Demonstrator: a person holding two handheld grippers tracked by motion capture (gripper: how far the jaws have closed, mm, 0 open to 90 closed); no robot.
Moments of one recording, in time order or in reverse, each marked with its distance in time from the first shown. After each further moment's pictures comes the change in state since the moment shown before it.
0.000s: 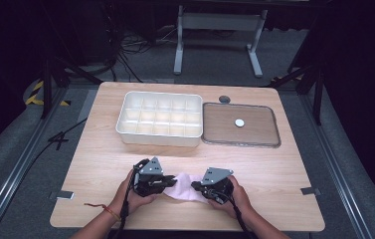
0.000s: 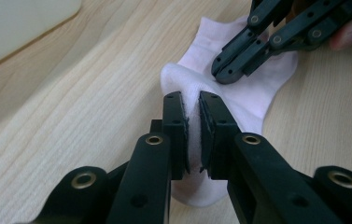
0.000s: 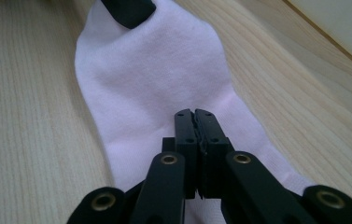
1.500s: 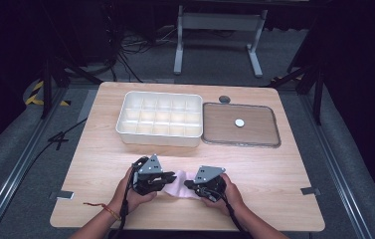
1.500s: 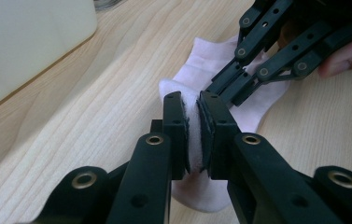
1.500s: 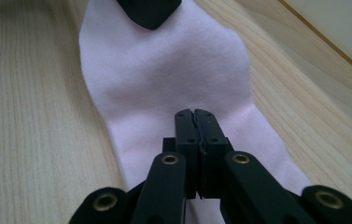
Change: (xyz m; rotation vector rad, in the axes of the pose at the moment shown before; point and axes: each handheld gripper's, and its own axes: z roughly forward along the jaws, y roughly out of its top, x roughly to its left) left arm -0.003 0.008 -0.009 -0.021 0.044 0.030; right arm 0.003 0.013 0.016 -0.020 0.022 -0.022
